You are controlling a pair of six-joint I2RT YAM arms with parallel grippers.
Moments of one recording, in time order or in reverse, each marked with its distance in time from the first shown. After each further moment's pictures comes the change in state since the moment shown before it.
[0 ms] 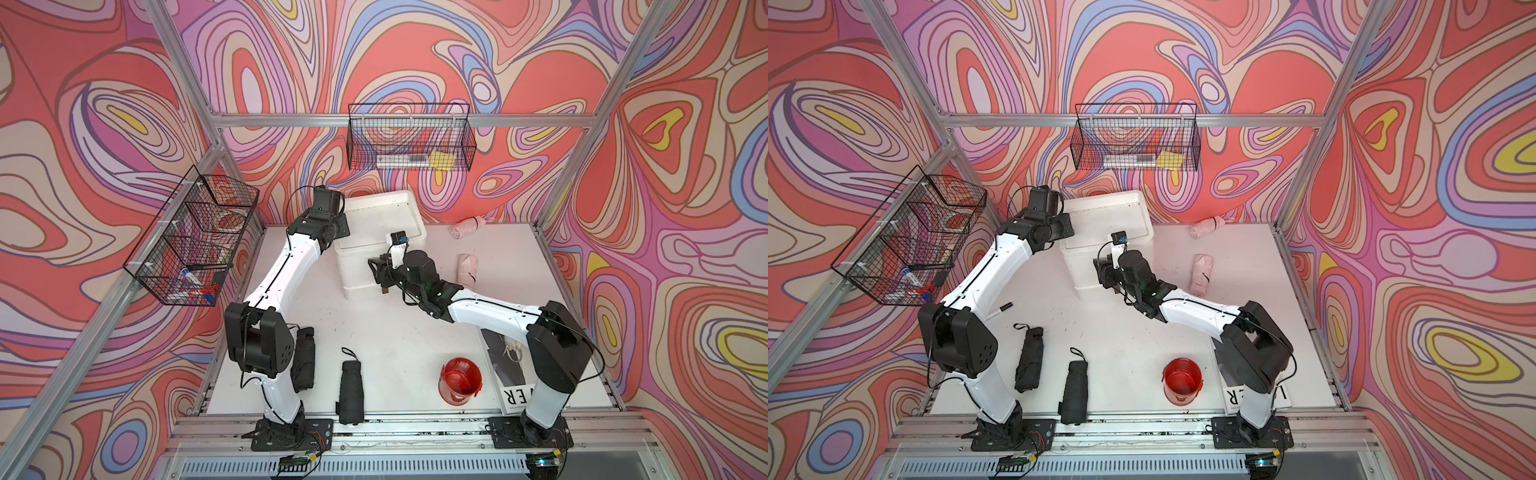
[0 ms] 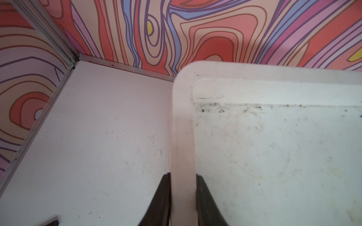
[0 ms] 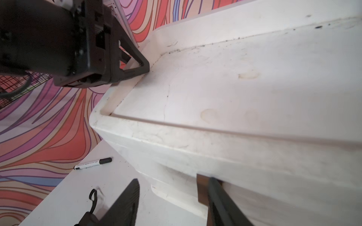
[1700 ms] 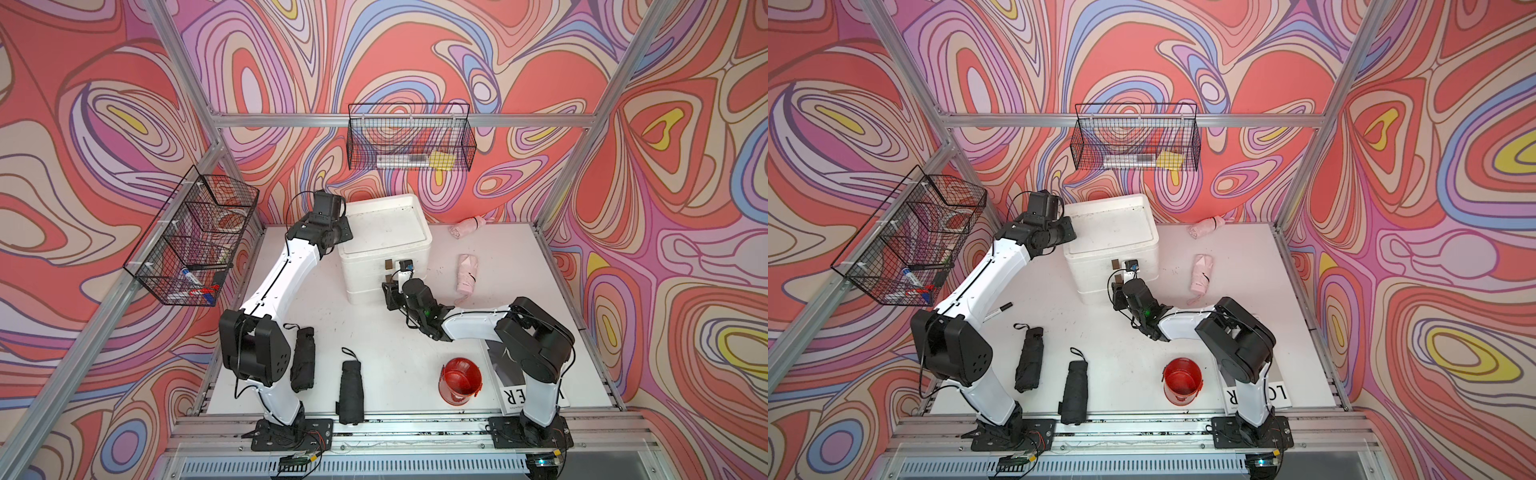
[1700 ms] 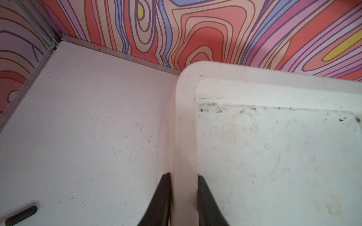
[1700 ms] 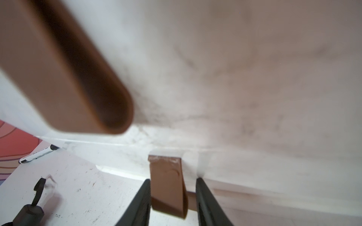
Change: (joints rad) left arm -0.021 -0.060 -0.058 -0.016 0.055 -0.083; right arm 0.010 0.084 -0.259 0.216 0.127 0.125
